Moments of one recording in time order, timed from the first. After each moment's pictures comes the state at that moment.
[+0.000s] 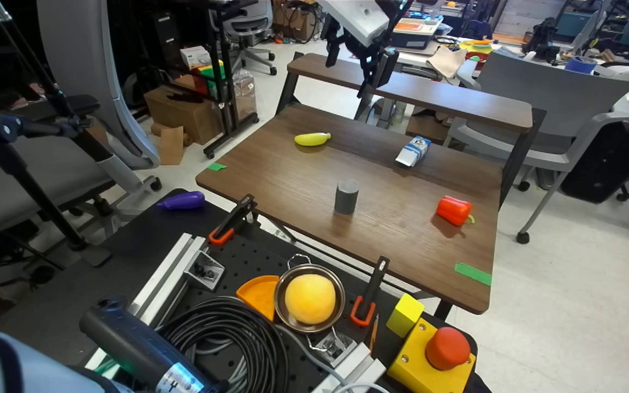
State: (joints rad) arm 0.07 0.24 0.01 -2.17 0.47 2.53 -0.01
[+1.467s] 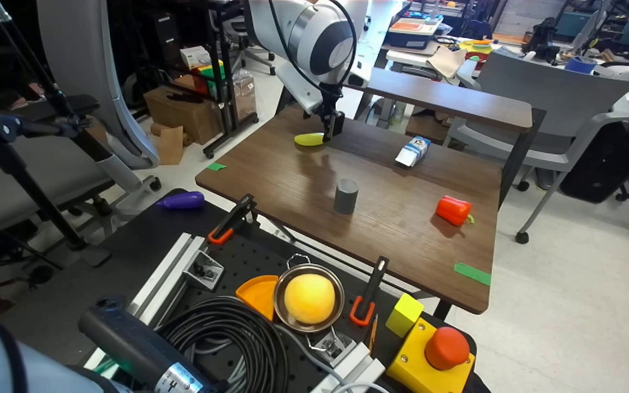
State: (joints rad) arm 0.21 0.80 0.04 -1.76 0.31 2.72 0.36
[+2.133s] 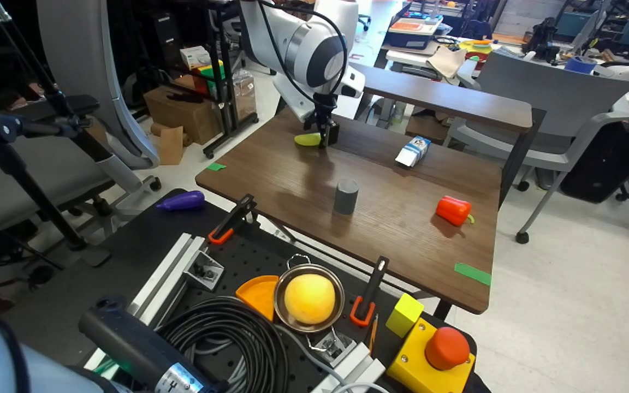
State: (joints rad) arm 0.27 0.88 -0.02 -1.70 0.30 2.72 0.46
